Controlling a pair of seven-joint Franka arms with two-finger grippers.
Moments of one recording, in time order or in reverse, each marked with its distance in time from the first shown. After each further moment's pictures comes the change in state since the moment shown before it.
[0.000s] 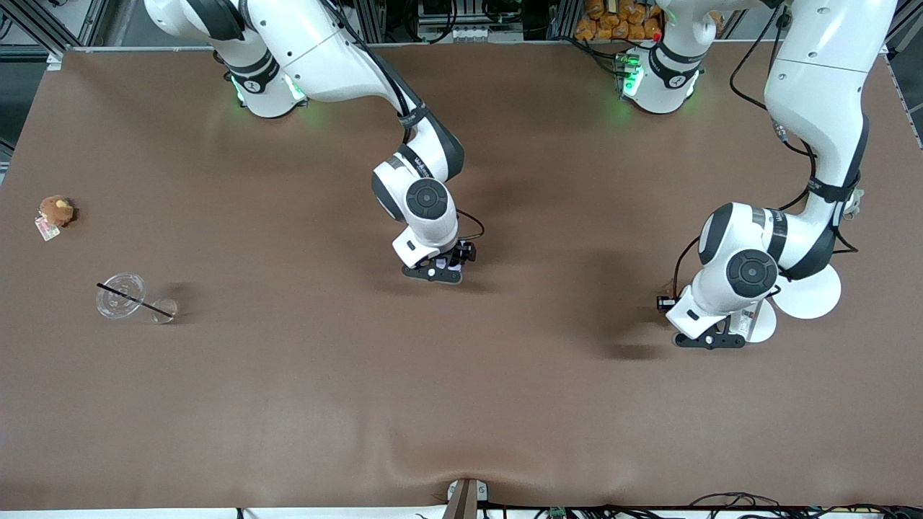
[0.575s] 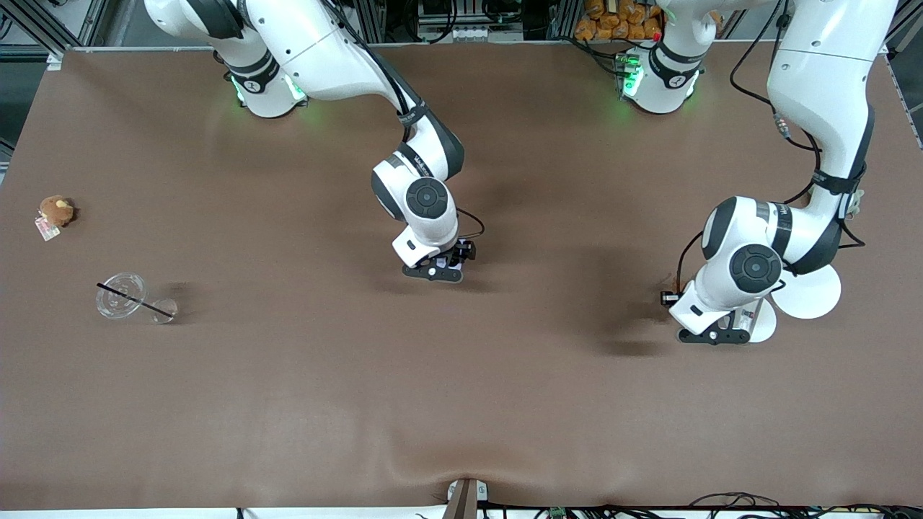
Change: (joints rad) left arm 0.003 -0.034 0.009 -0.026 0.000 -0.017 0.000; right arm 0.000 -0.012 0.000 0.000 0.000 -0.011 -0.016
